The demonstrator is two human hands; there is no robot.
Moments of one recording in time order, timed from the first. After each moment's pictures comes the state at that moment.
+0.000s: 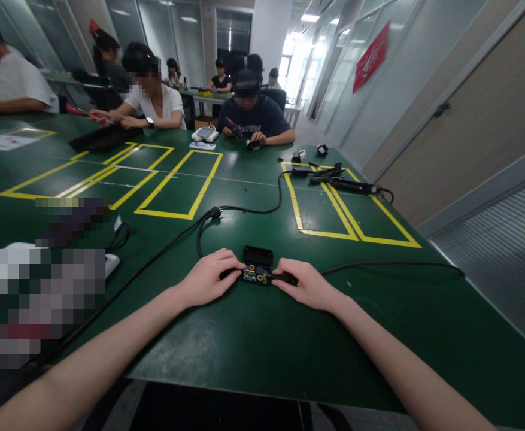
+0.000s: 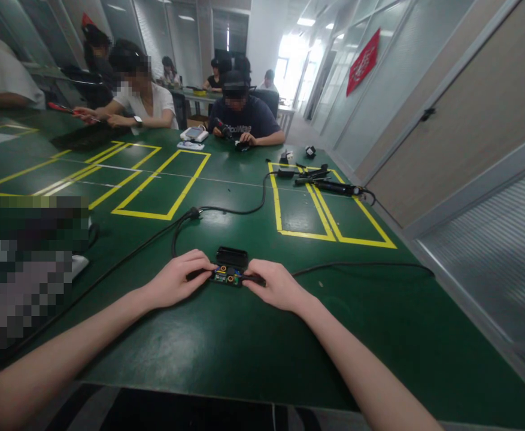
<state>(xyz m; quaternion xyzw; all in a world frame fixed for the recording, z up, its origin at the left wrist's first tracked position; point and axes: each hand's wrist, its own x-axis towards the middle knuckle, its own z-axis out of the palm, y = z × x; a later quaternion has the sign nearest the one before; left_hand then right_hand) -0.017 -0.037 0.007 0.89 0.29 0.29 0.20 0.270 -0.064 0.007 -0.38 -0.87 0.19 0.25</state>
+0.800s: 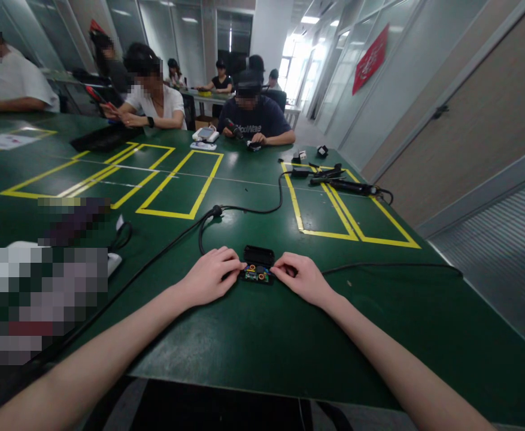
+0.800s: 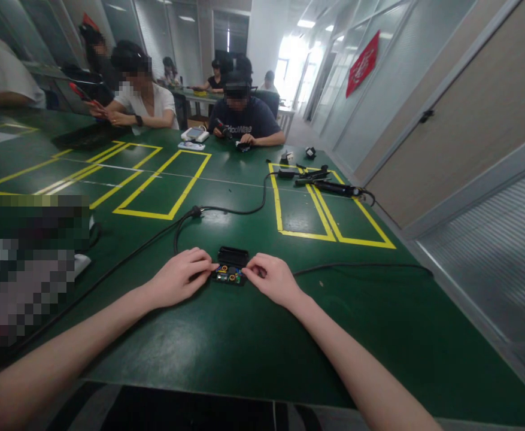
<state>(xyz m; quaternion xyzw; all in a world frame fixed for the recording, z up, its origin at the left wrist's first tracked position) -0.016 -0.036 0.011 0.92 0.31 0.21 0.11 0.262 -0.058 -0.003 -0.47 -0.81 0.18 0.30</state>
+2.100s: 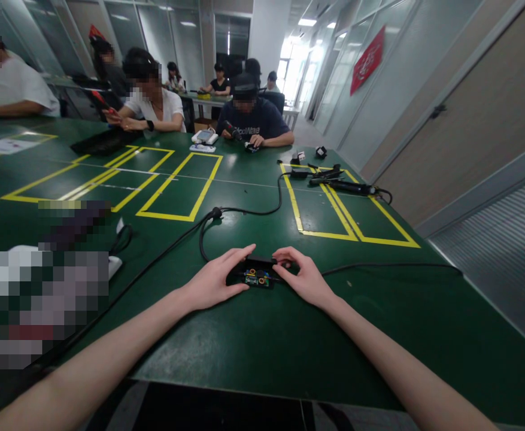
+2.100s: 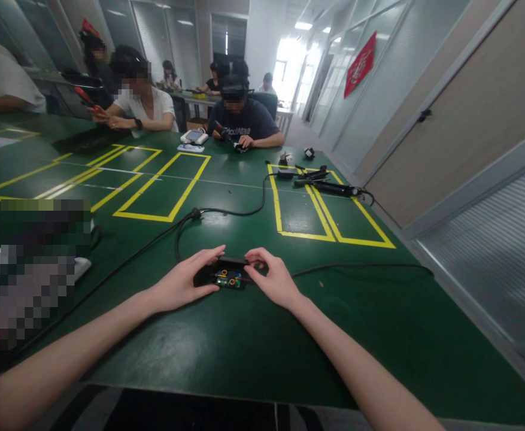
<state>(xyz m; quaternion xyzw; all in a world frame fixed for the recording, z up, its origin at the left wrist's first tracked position) -0.013 -0.041 0.006 0.87 0.30 0.27 0.29 0.256 -0.059 -0.005 -0.48 -0.72 0.29 0.41</state>
